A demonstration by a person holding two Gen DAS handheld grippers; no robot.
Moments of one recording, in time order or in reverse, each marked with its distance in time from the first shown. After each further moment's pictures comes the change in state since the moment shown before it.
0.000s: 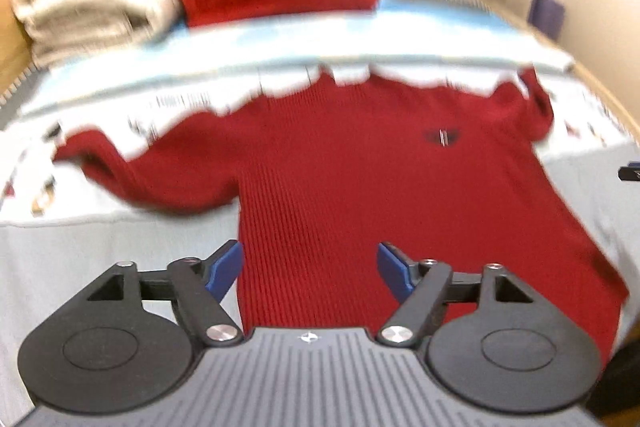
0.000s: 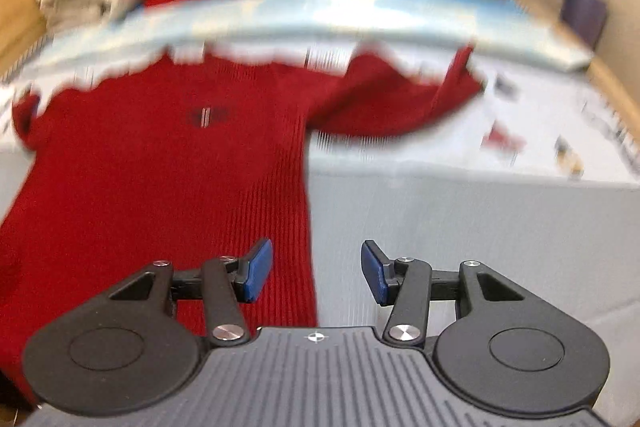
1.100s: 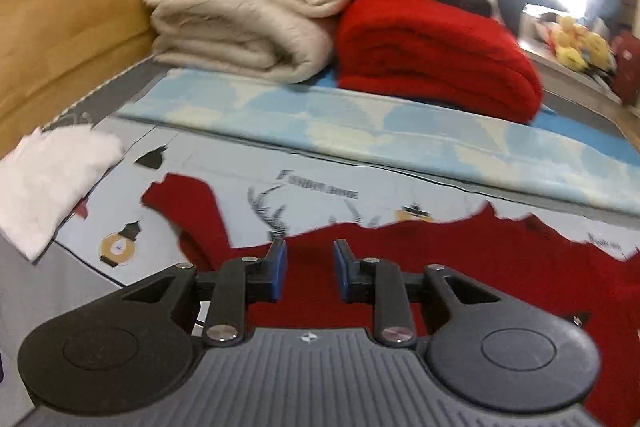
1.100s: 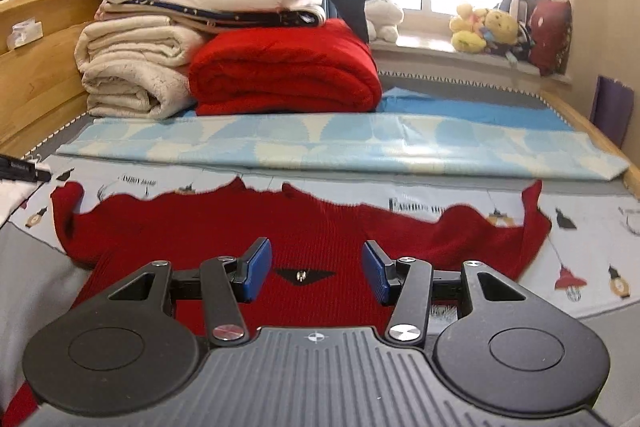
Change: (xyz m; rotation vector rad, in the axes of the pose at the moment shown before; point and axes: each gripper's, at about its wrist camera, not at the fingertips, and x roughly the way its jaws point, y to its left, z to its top) left arm 0.078 0.124 0.113 -0.325 -0.095 0.302; right arm 0.009 0.112 0.078 -0.047 -0.233 0.091
